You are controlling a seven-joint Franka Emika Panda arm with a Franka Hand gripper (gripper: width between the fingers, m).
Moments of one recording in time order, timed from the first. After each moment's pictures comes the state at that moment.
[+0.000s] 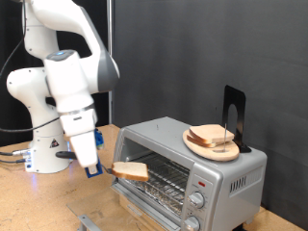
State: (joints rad) arm -0.06 -0.12 -0.07 -2.58 0.25 2.64 -0.76
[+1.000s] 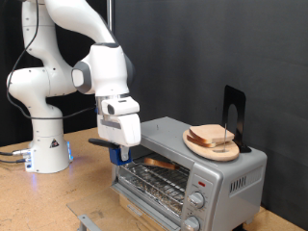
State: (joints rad) arm -0.07 -0.16 0.09 -2.61 -0.12 2.73 -0.57
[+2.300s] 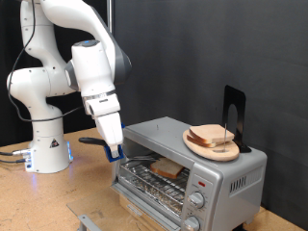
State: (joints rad) arm -0.03 -0.22 0.03 -2.66 0.30 2.68 -0.68
